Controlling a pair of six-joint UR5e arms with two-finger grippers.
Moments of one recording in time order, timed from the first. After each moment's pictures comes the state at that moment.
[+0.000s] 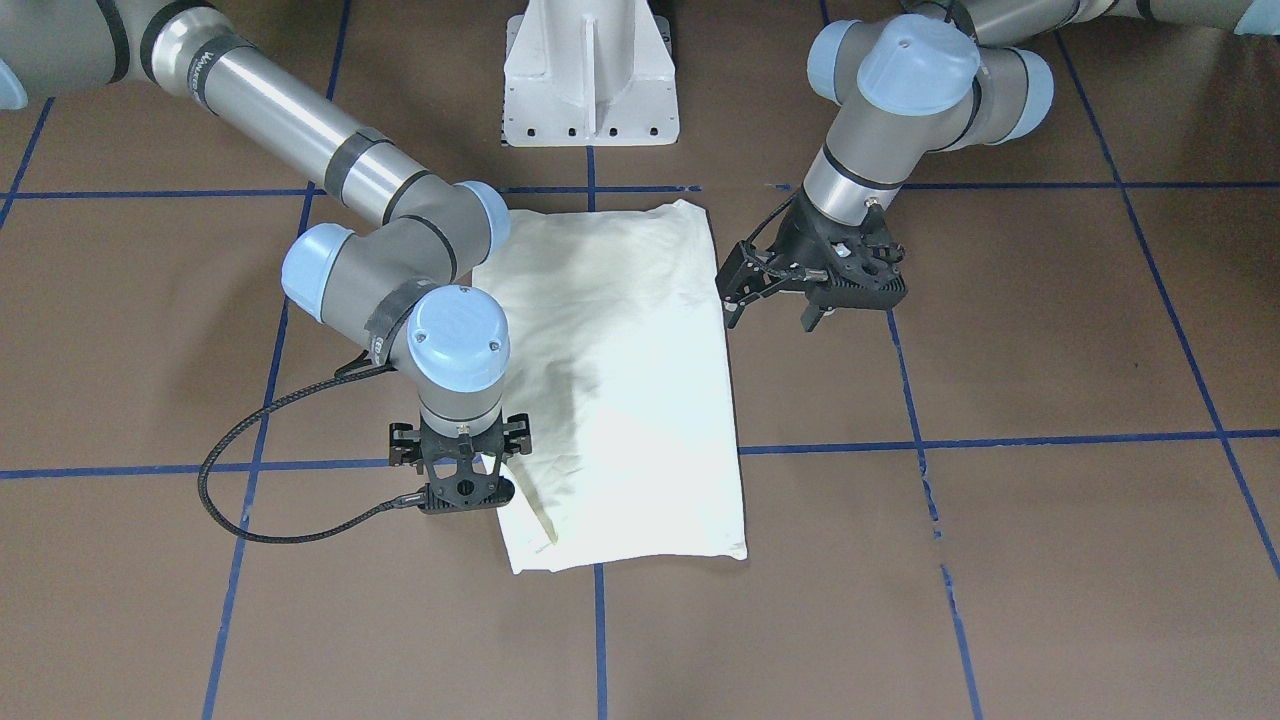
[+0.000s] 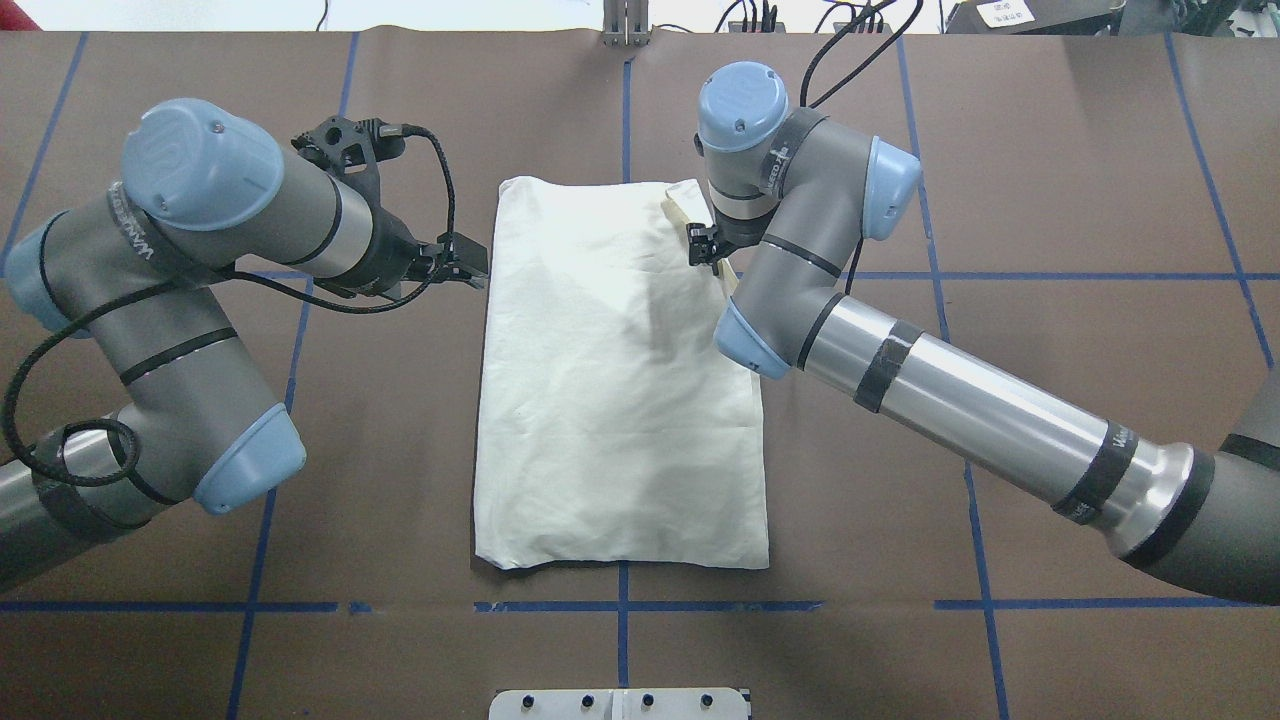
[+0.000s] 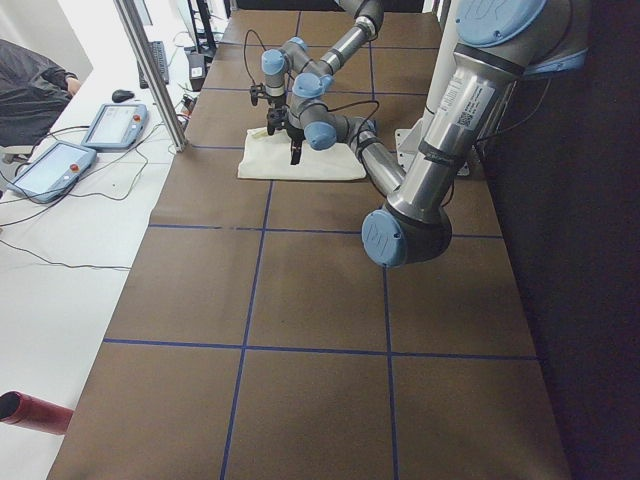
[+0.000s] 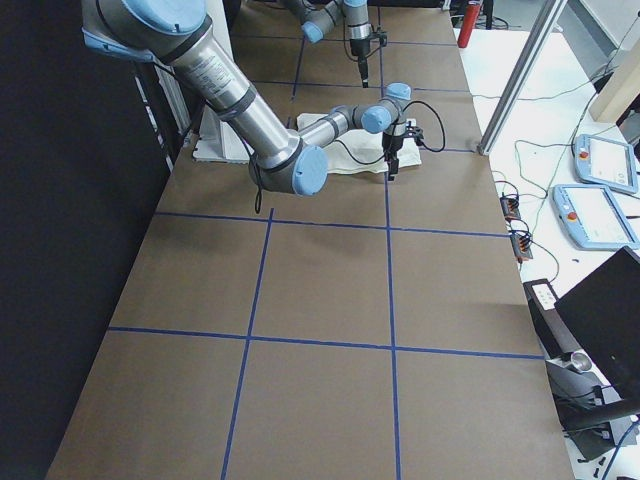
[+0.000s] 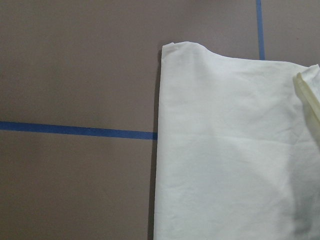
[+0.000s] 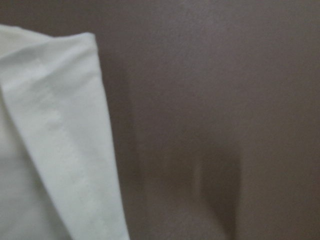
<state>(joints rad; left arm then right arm) -0.71 -2.06 -1.79 -1.85 -1.95 -1.23 0.72 -0.67 1.09 -1.50 1.90 0.85</state>
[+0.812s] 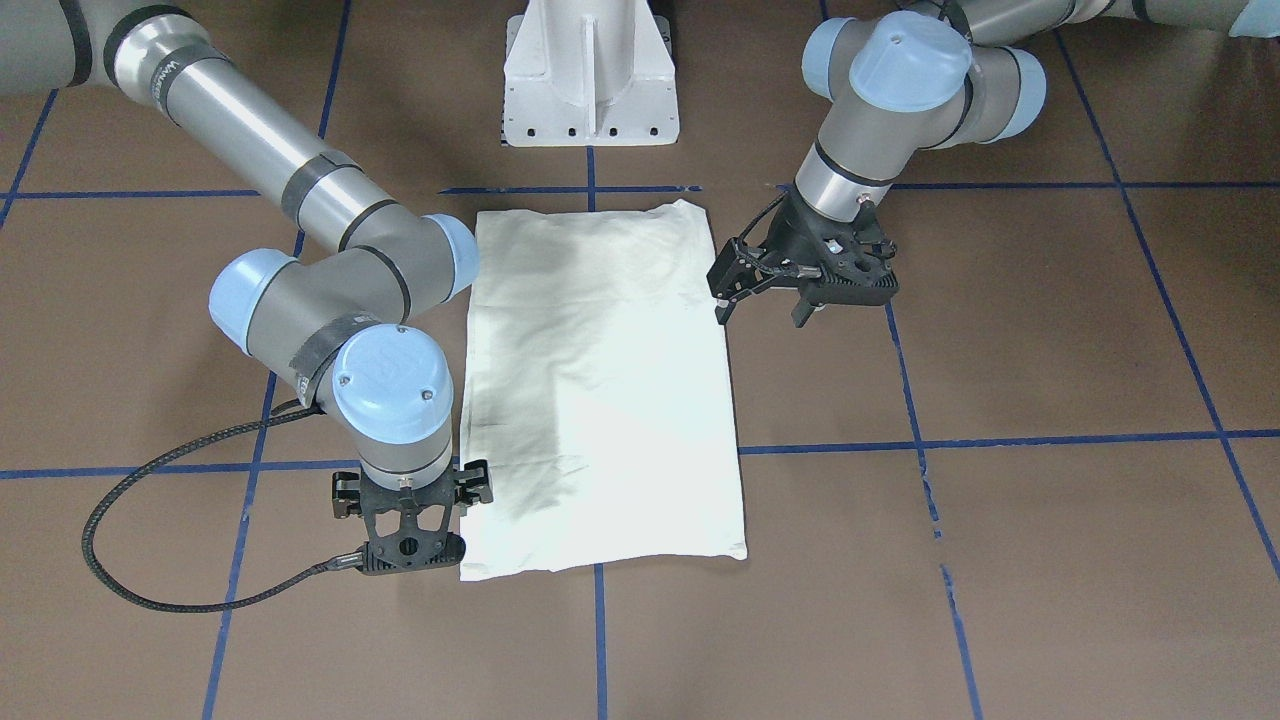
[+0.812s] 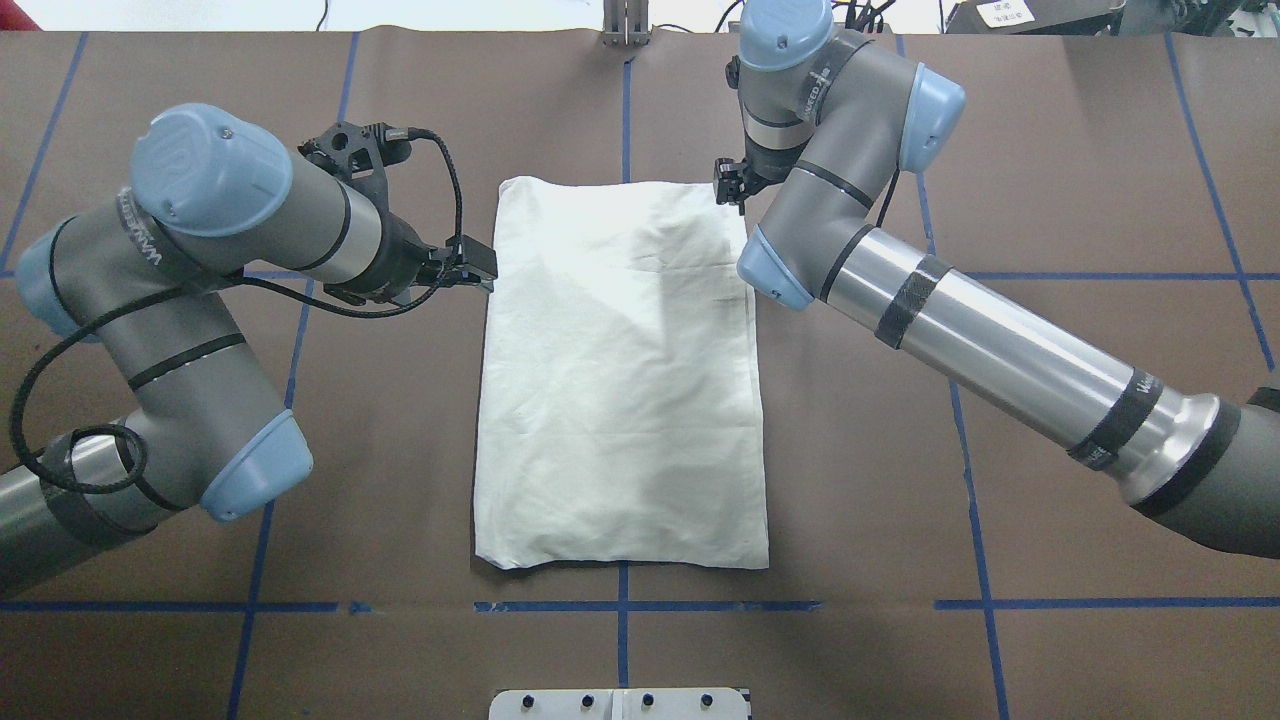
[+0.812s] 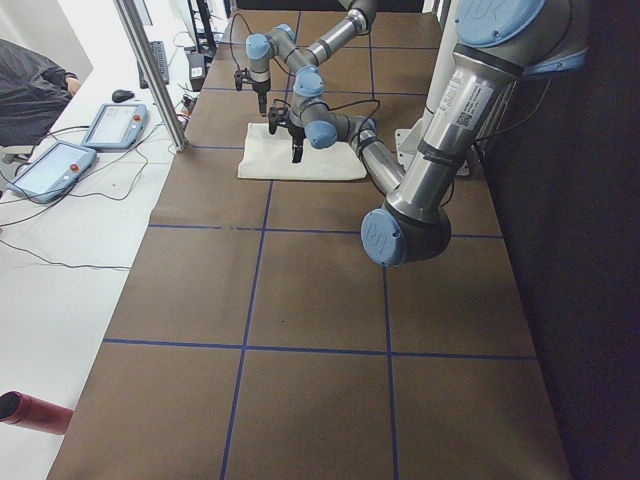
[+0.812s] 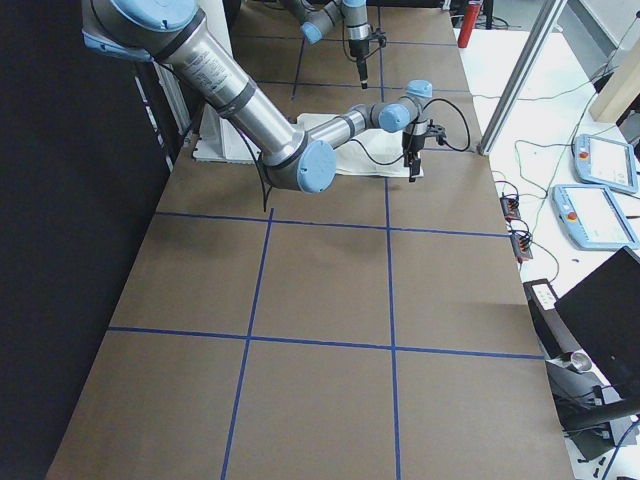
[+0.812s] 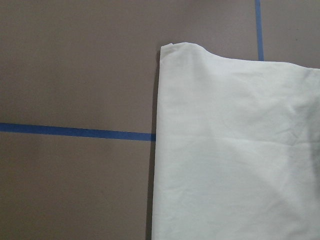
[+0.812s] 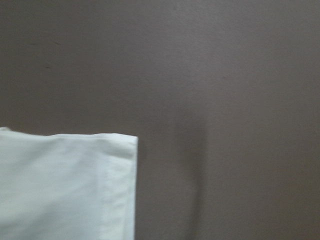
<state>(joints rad) -0.68 -2.06 -1.80 -1.87 -1.95 -1.32 0.80 -0.64 1.09 -1.49 1.94 0.79</state>
